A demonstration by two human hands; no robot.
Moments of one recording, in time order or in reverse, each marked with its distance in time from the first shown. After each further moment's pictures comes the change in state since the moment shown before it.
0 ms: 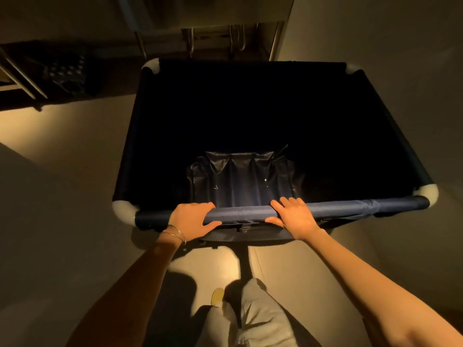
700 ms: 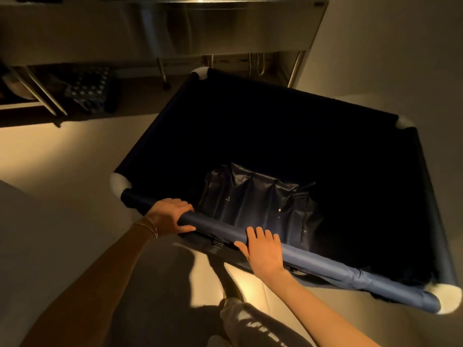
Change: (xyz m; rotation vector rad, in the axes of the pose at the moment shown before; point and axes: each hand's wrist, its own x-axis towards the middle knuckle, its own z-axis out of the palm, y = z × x) left_hand 0.110 -0.174 -0.044 -0.062 0.109 0.151; right_hand 0.135 -0.083 -0.056 0.149 0.040 0.146
